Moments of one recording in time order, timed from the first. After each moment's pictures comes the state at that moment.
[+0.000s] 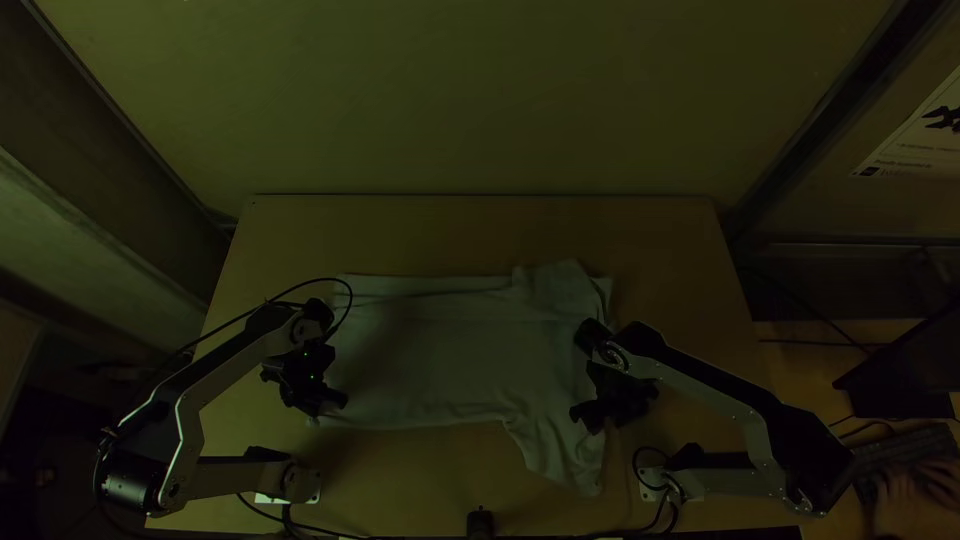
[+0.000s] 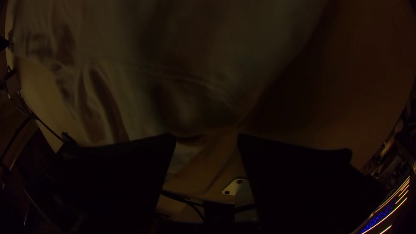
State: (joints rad) left arm -0.18 1.37 0.80 -1.22 -0.03 0.11; right arm 0.66 1.44 0.77 -1.16 -0.20 0.30
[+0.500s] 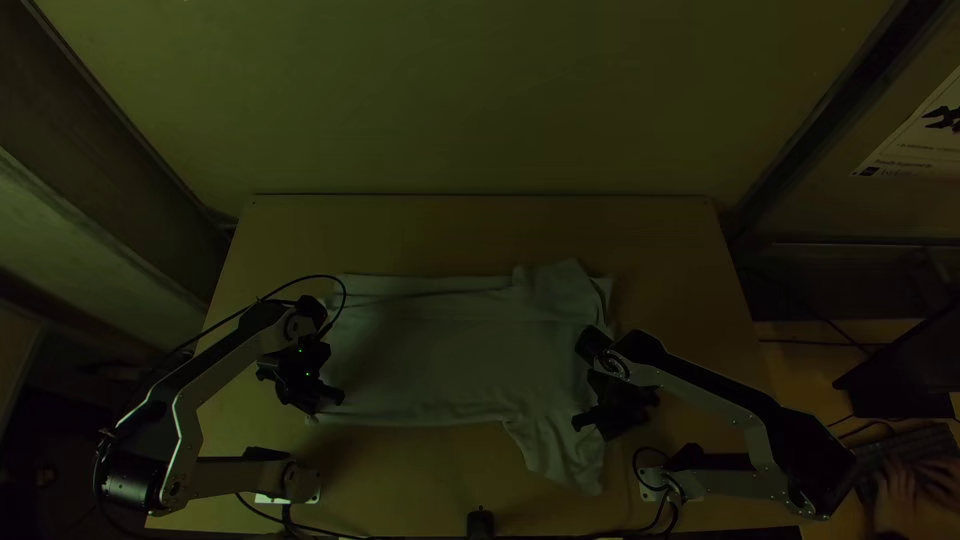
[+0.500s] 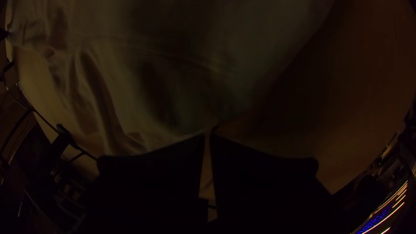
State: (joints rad) left arm -0.13 1.37 0.81 -1.23 -0.03 0.13; right arm 0.67 1.42 0.71 -1.14 -0.23 0.28
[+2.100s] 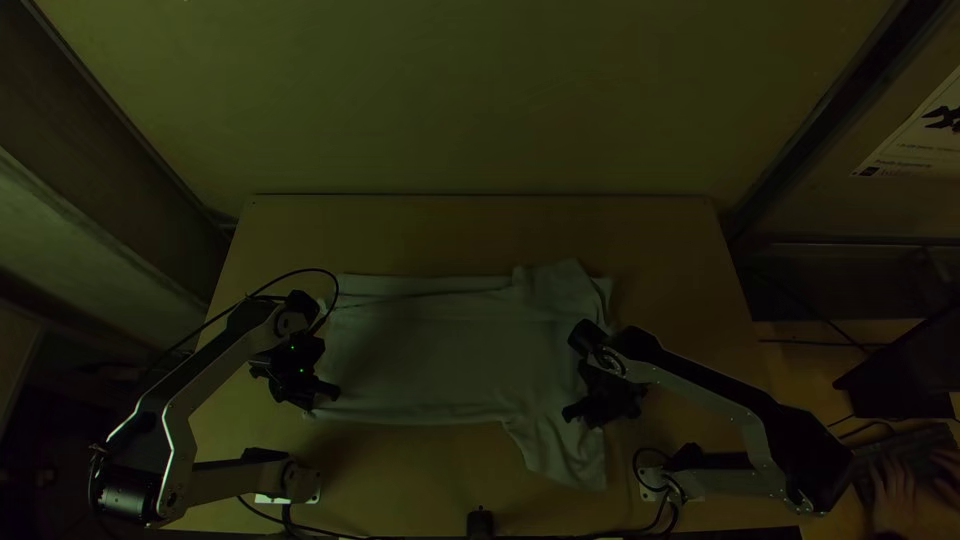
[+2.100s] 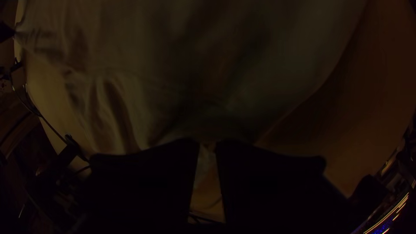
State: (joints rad) left arm -0.10 1.33 0.85 -1.27 -0.03 0.14; right arm 0.68 1.43 0.75 -1.05 -0.23 0.28
